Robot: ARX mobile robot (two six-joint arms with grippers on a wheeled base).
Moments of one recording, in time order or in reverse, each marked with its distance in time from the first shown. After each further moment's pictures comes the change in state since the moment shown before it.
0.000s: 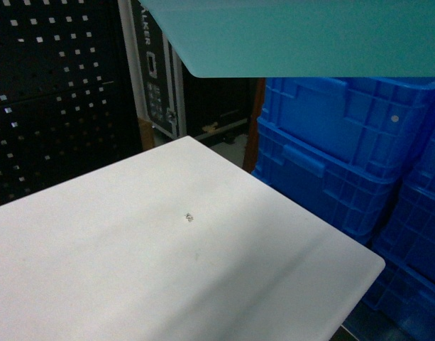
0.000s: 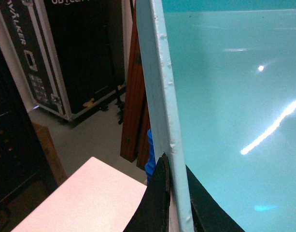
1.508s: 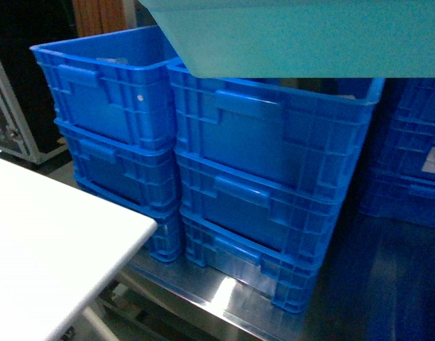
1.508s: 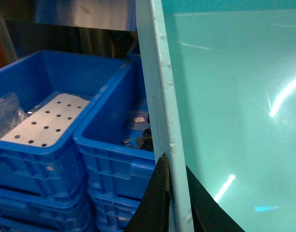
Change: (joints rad) left arm -0.001 0.000 0.000 -0.001 -0.001 0.000; right arm 0.000 0.000 -0.001 0.000 0.000 0.000
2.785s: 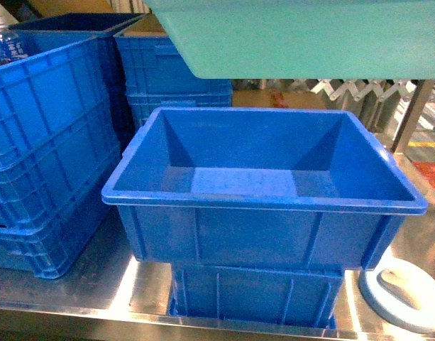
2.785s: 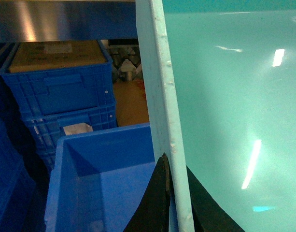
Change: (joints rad) left arm -0.005 0.000 0.000 0.002 -0.001 0.000; right arm -0.010 -0.001 -0.005 0.001 -0.004 0.006
